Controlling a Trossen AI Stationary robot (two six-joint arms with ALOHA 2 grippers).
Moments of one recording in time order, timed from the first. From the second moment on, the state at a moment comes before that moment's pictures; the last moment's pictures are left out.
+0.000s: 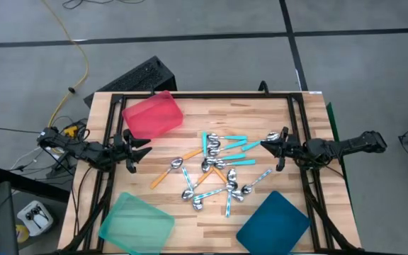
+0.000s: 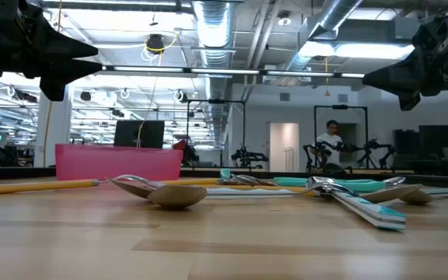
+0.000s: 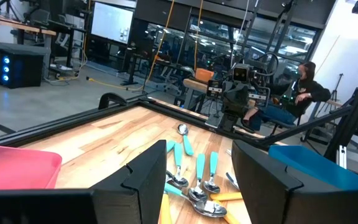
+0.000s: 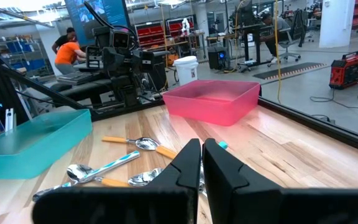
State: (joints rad) left arm -0.37 0.03 0.01 0.09 -0.68 -0.24; right arm 0.21 0.09 0.01 0.09 0.49 0.18
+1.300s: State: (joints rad) left arm -0.37 0.03 0.01 0.10 -0.69 -0.26; right arm 0.20 0.09 0.00 0.17 0.50 0.26
